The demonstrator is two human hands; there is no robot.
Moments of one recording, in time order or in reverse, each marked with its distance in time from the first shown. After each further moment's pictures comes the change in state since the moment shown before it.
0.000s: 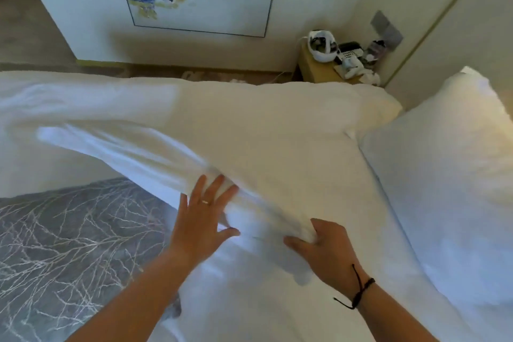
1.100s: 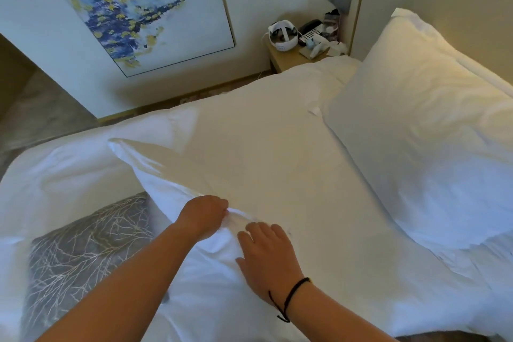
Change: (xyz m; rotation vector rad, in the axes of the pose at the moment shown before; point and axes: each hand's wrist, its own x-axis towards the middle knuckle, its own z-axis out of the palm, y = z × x) left_hand 0.040 0.198 0.005 0.426 -0.453 0.091; right_hand -0.083 0.096 -0.057 -0.493 0.058 -0.532
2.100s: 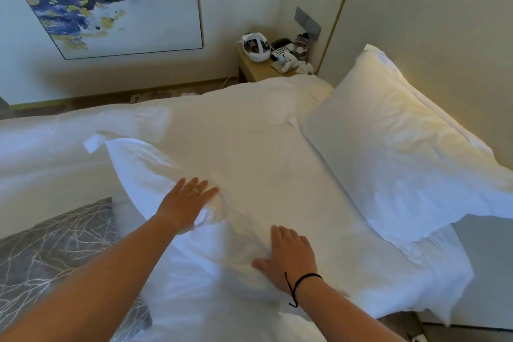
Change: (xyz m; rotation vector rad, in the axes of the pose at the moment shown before) left_hand 0.034 -0.124 0.053 0.194 0.060 0.193; right_hand 0.032 -0.026 0.046 -0.140 -0.299 0.584
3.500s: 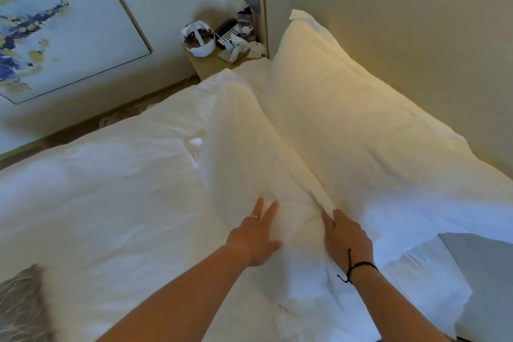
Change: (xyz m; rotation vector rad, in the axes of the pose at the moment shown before) left_hand 0.251 0.359 -0.144 -0.522 -0.287 0.020; right_hand 0.128 0.410 -0.044 0.489 0.148 0.511
